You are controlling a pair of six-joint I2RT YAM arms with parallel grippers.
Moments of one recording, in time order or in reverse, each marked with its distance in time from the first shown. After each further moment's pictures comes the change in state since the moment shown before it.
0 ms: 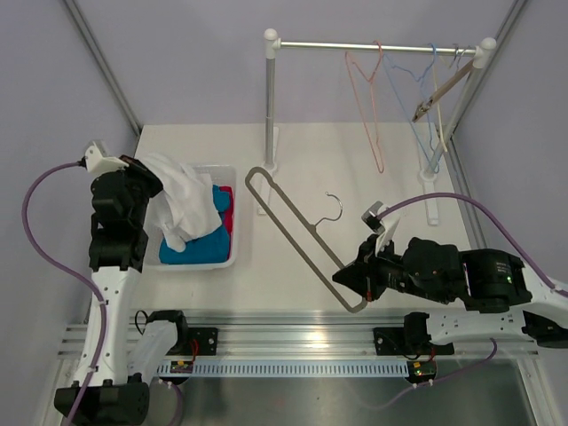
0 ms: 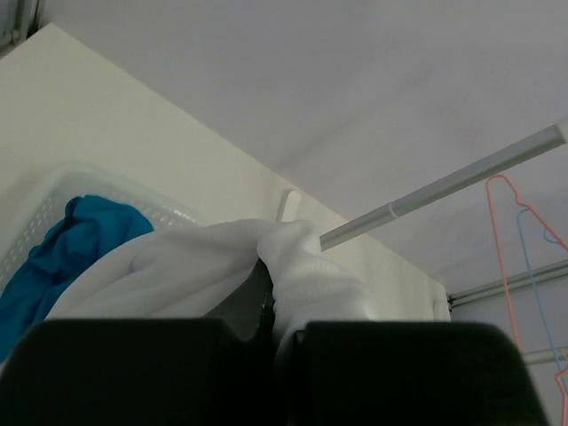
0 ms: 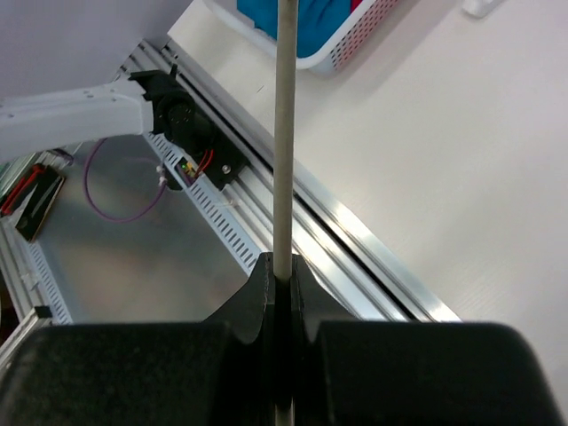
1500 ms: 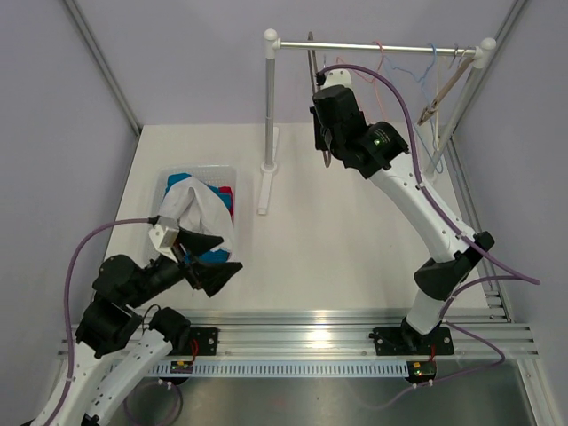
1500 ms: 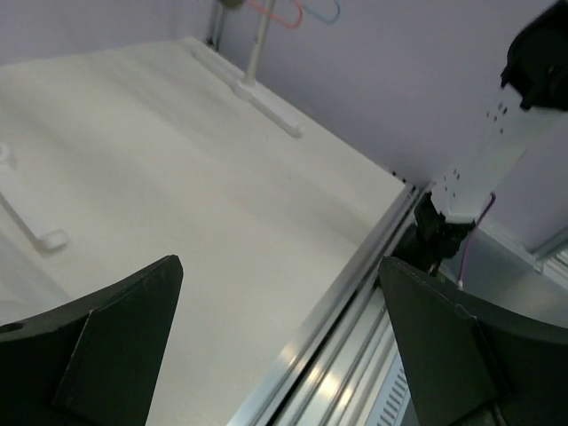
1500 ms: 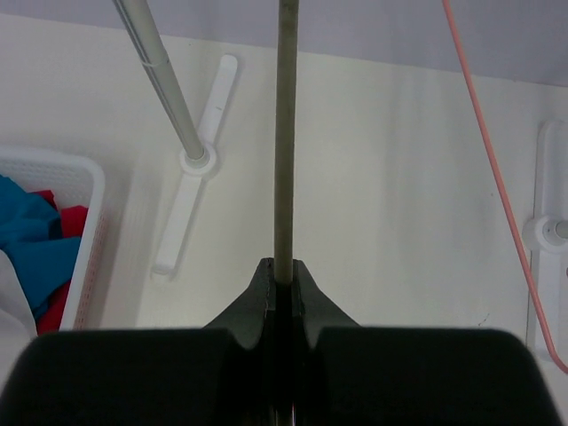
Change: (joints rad) left arm -0.567 -0.572 -0.243 -0.196 0.446 0.333; right arm -0.742 0.916 0.816 0.029 0.167 -0.370
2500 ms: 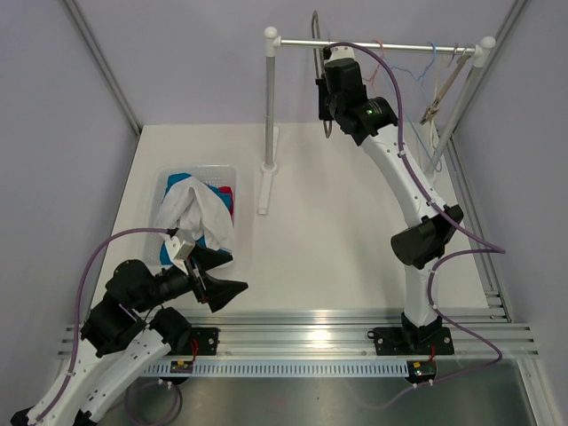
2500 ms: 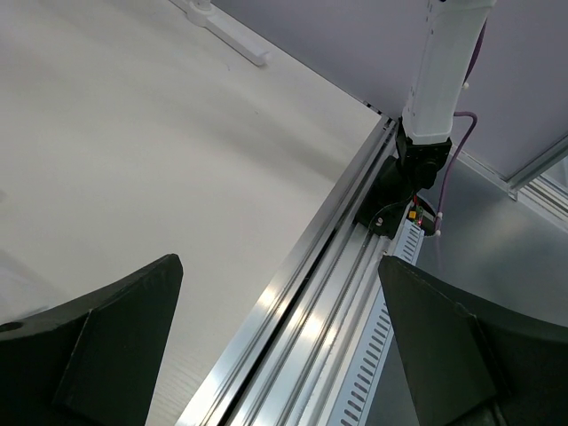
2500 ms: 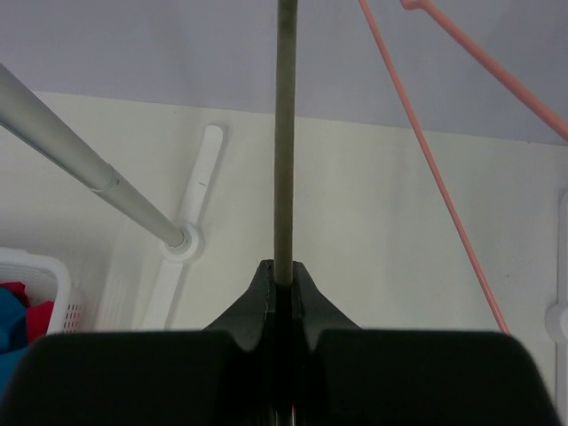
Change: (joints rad) left arm -0.141 -0.072 -0.145 -0.063 0.023 0.027; right arm -0.212 0.302 0.270 0.131 -0.187 -0.100
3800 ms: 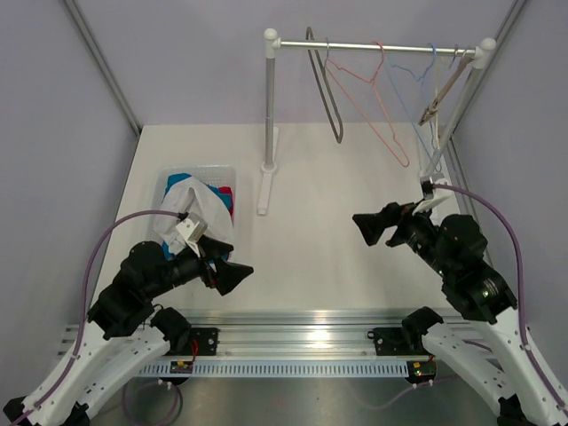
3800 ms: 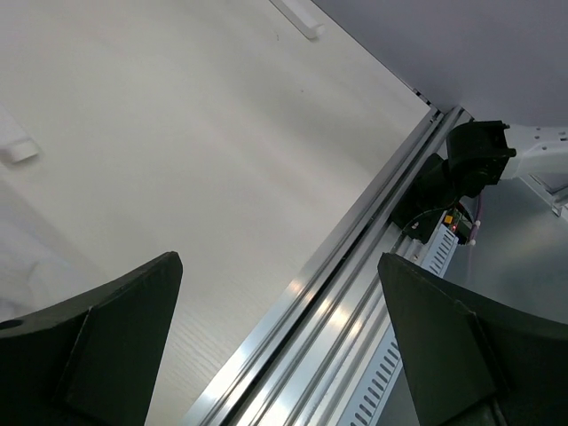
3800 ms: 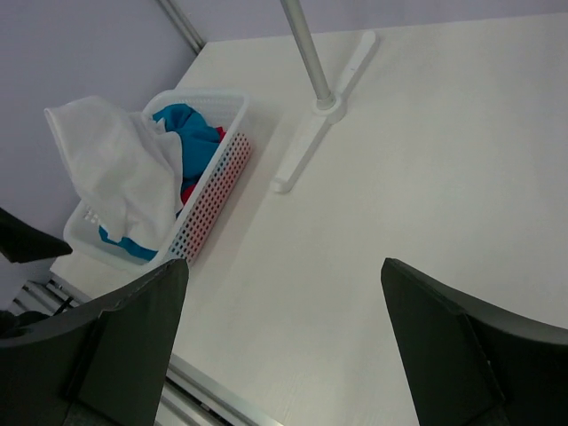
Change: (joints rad) left arm 0.006 0.179 0.057 -0.014 -0.093 0.000; right arm 0.000 -1.415 -1.432 0.312 -0.370 0.228
